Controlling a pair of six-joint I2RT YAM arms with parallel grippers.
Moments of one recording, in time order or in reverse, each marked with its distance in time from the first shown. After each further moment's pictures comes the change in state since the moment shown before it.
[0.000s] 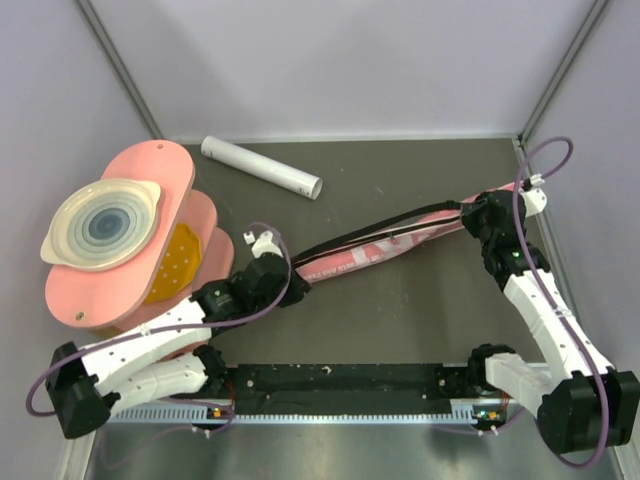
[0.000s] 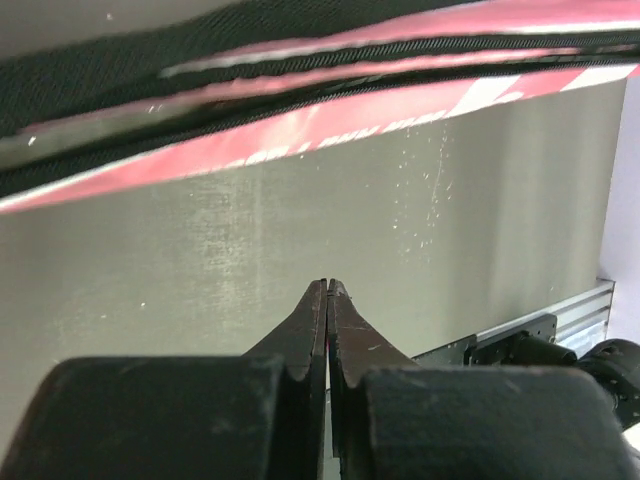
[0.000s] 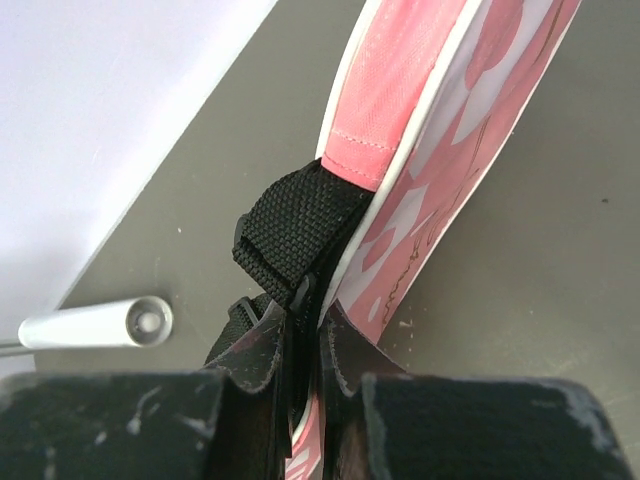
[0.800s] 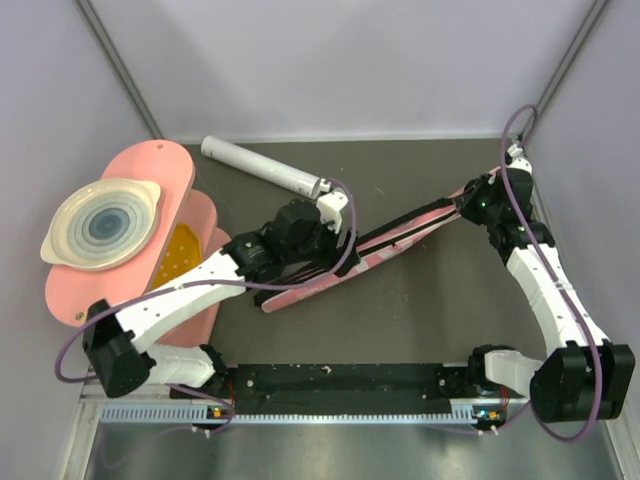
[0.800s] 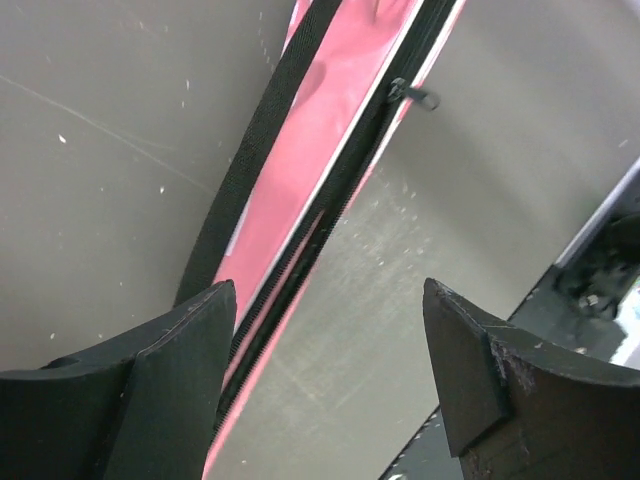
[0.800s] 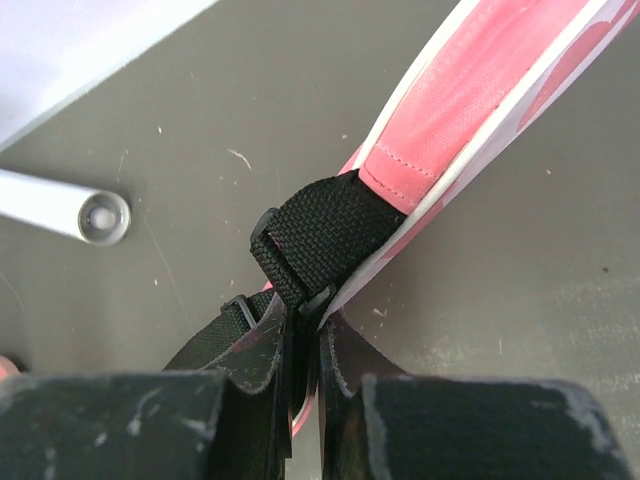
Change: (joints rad) left arm 0.026 0.290 0.433 0.033 0.270 0.791; right arm -0.067 0.130 0.166 -0.083 -0.262 -0.339
